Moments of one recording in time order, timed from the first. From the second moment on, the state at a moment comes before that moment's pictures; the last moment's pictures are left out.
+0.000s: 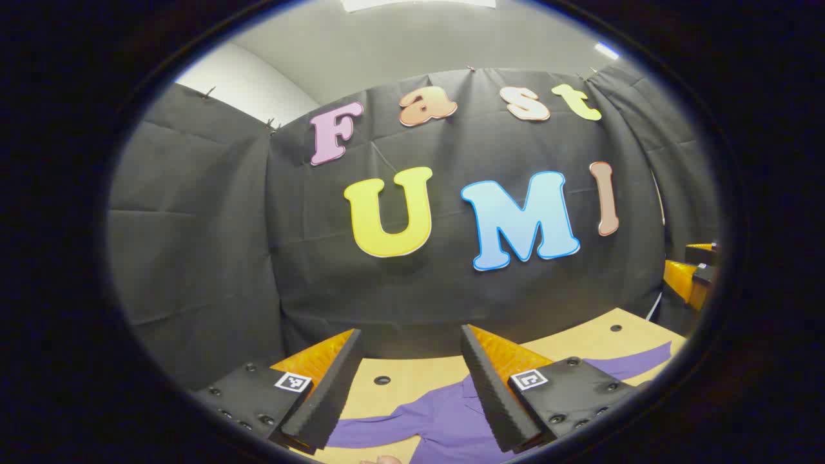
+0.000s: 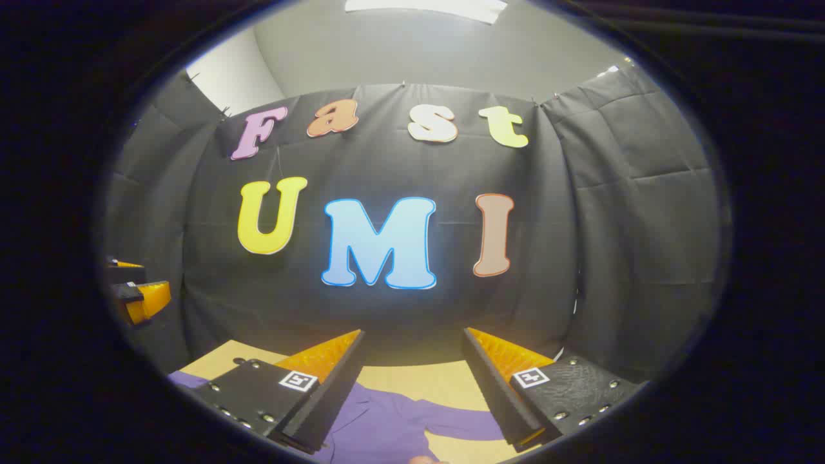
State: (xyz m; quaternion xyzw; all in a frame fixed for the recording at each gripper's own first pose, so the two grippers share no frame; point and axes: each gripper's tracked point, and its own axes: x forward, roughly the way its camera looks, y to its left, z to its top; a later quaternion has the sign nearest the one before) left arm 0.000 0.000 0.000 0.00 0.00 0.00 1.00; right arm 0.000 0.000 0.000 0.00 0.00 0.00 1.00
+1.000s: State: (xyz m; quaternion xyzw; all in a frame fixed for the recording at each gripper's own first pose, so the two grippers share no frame) left arm -0.001 -0.012 -0.001 0.01 0.00 0.01 1.00; right arm 0.019 -0.024 -0.041 0.01 0.04 -0.01 1.00
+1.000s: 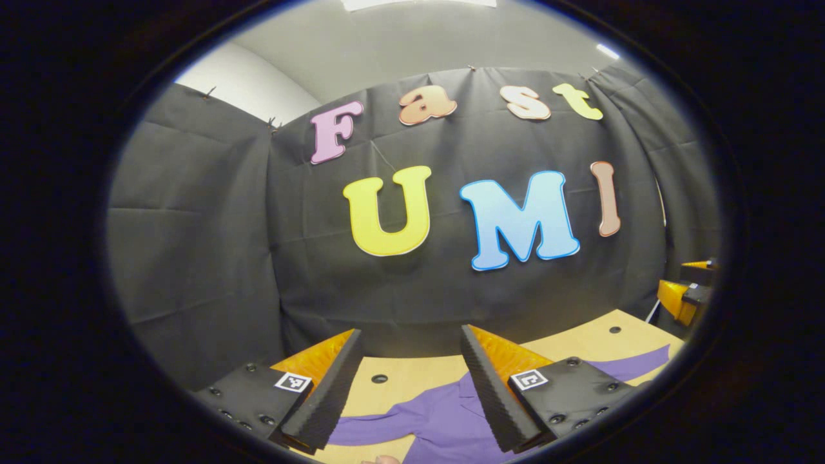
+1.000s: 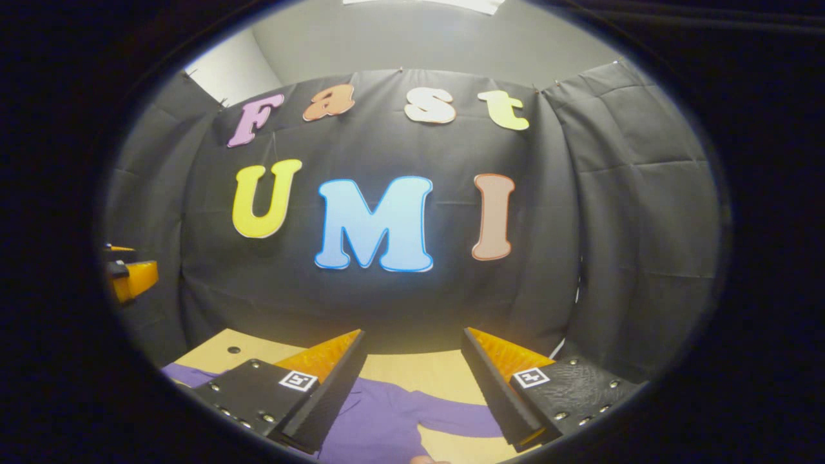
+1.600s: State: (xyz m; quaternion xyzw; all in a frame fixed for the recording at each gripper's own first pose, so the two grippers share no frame) left arm -0.003 -0.014 -0.016 0.01 0.03 0.02 1.00; right arm 0.042 -0.128 -0.206 0.05 0.19 -0.10 0.98
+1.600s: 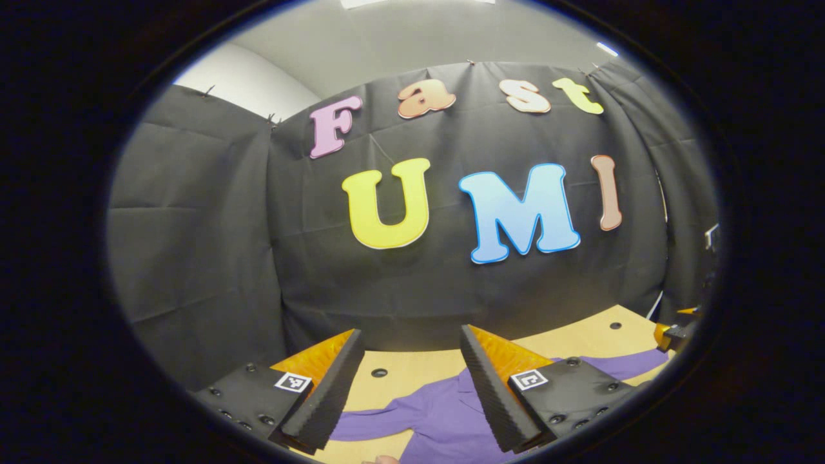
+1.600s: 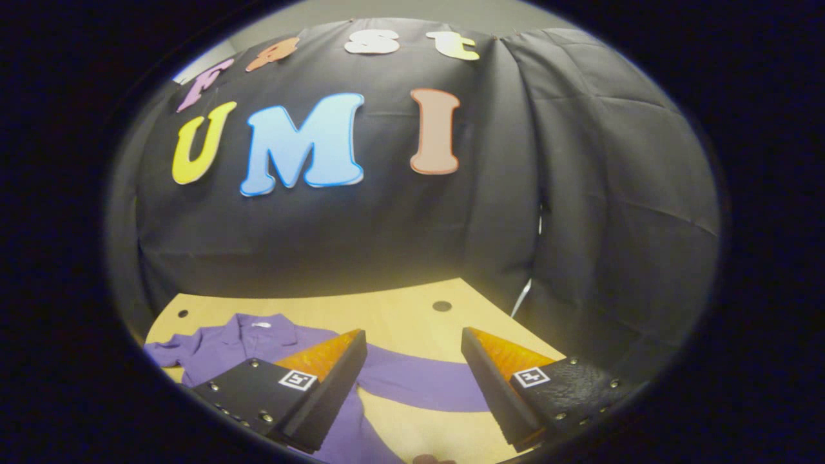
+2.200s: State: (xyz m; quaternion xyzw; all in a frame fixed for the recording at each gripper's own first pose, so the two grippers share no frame) left arm 0.003 0.014 -0.040 0.03 0.06 0.09 0.99; right arm 0.044 -0.211 -0.363 0.06 0.32 -0.17 0.93
